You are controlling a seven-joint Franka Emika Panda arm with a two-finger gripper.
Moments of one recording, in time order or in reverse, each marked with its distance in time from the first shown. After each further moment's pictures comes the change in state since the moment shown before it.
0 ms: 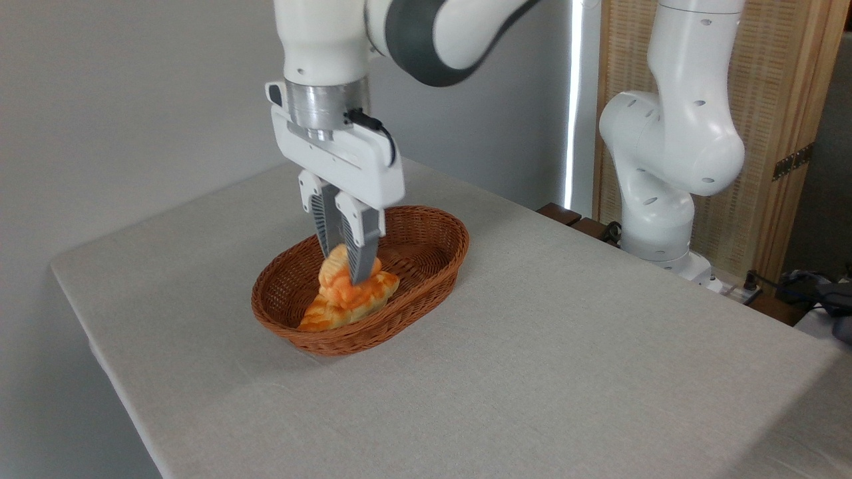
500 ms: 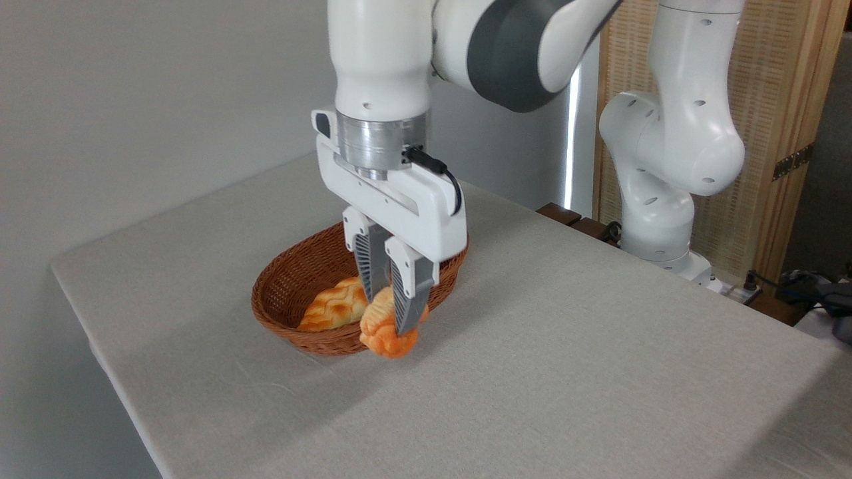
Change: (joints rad) arm 0.001 0.003 0.196 0.003 0.000 0.000 0.265
